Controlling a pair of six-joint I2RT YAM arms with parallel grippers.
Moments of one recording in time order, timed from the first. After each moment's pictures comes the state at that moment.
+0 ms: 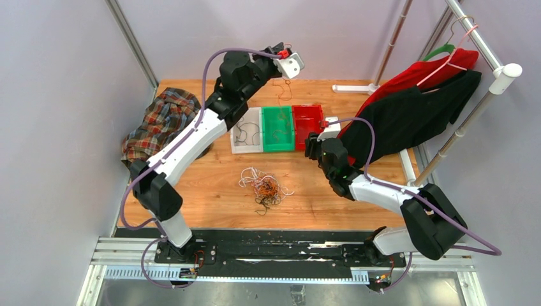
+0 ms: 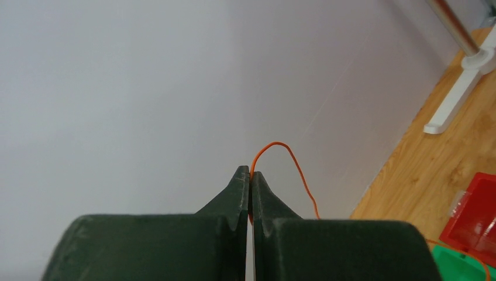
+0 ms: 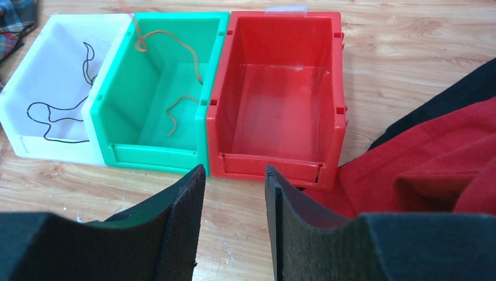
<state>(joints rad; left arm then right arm) -0.62 1.73 1.77 0.12 0.08 0.91 0.64 1.36 0.59 0.53 0.37 0.21</state>
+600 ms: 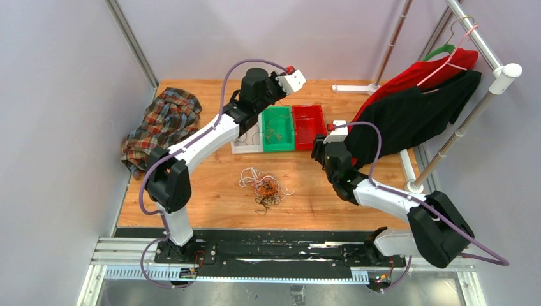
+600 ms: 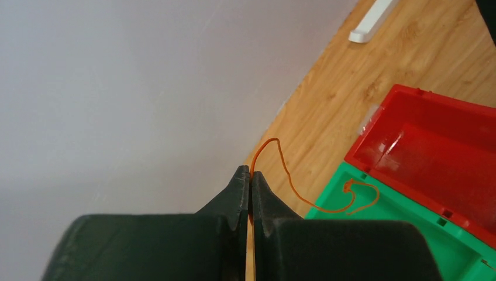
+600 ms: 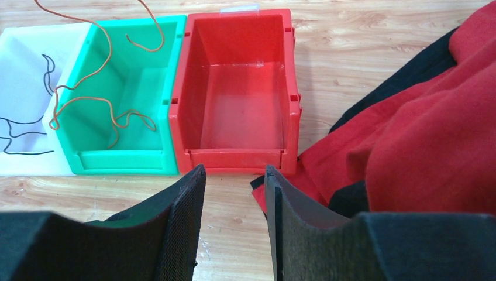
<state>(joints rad) -0.61 1.79 1.58 0.09 -0.02 0.70 0.64 1.29 0.55 0.50 0.49 0.22</state>
